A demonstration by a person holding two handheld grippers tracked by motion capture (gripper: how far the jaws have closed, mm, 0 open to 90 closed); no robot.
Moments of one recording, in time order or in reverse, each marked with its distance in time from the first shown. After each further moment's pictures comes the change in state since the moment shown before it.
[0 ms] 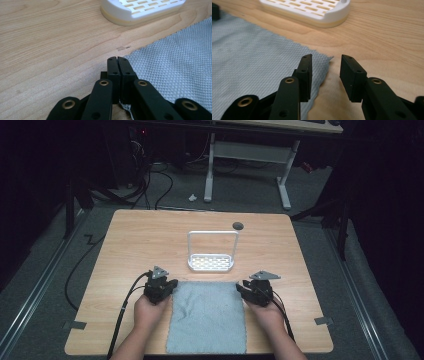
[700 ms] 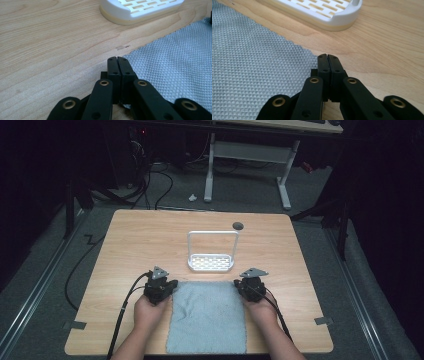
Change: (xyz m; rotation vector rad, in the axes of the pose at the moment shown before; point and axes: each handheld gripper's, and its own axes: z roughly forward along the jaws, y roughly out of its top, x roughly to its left) left arm 0.000 0.000 -0.001 0.003 -0.003 -0.003; right arm 0.013 0.011 0.018 0.046 -0.056 -0.105
